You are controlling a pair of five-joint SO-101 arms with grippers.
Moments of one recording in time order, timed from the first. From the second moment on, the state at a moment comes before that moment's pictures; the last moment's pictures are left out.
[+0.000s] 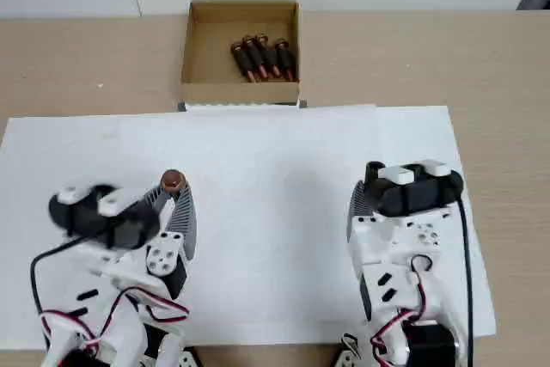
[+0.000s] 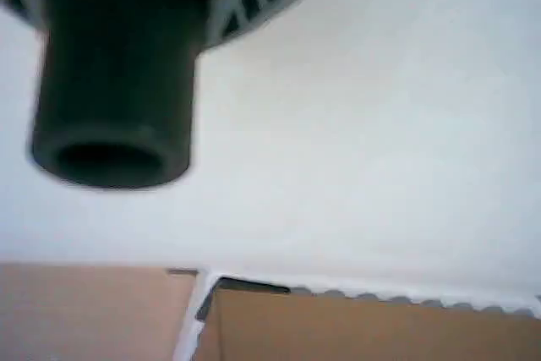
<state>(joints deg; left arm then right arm) 13.7 -103.0 61.0 69.6 12.4 -9.6 -103.2 72.9 60.4 -3.7</state>
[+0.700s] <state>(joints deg) 19.1 -103.4 71.2 50.1 34.2 -40.8 -103.2 94.8 35.5 -1.1</state>
